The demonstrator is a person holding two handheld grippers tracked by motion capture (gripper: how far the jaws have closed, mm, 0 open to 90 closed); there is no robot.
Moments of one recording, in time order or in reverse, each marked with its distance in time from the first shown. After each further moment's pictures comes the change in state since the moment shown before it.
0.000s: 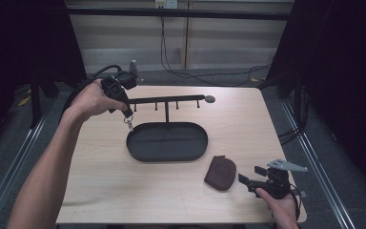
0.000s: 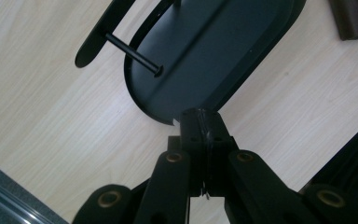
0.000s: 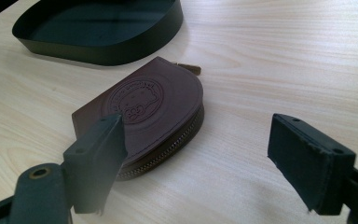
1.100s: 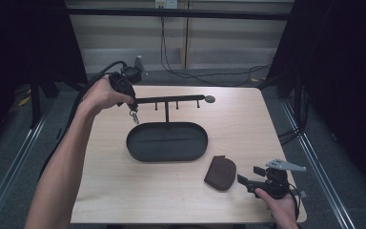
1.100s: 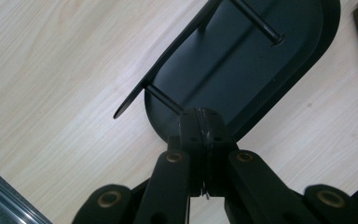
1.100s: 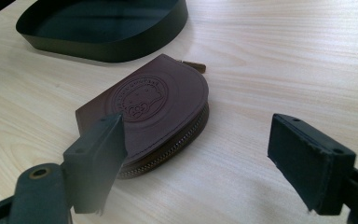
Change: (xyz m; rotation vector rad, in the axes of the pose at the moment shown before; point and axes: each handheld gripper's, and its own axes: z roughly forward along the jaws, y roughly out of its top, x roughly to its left) left arm 0.020 0.023 0.016 -0.024 0.029 -0.048; right arm 0.001 0.000 0.002 0.009 0.011 -0.008
